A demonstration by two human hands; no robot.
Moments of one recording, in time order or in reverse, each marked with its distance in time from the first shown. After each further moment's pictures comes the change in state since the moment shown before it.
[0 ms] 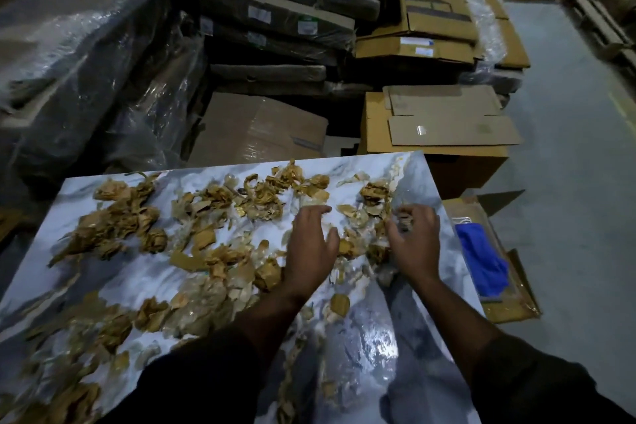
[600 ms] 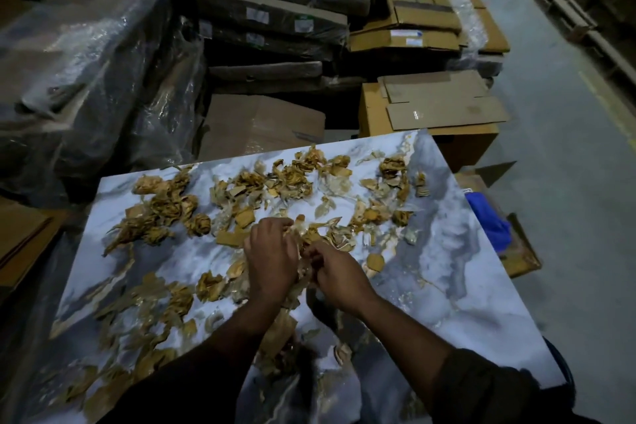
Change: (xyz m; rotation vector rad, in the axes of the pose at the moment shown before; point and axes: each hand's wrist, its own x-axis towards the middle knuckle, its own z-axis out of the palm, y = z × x) left_hand -0.075 -0.087 -0.113 0.286 0.150 -0.027; right_hand -0.164 -0.142 0.069 0.015 -0.638 -0.094
